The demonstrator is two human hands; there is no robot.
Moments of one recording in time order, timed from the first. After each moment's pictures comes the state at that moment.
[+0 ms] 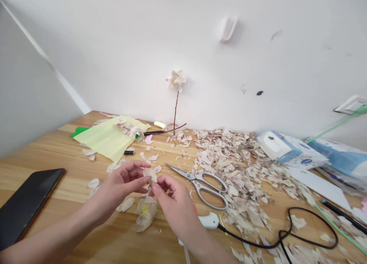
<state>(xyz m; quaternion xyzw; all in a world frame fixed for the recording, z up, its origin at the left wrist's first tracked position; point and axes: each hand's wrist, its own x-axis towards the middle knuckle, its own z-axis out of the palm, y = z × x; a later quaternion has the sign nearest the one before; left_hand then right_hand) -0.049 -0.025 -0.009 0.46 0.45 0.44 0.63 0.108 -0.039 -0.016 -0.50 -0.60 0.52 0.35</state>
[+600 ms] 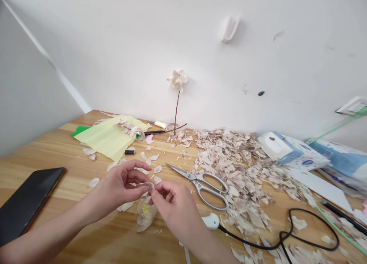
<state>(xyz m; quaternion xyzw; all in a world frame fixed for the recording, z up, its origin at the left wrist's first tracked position) -0.055 -0.029 -0.001 0.56 0.48 0.38 0.56 0.109 -0.042 -0.003 -0.53 -0.66 0.46 0.28</state>
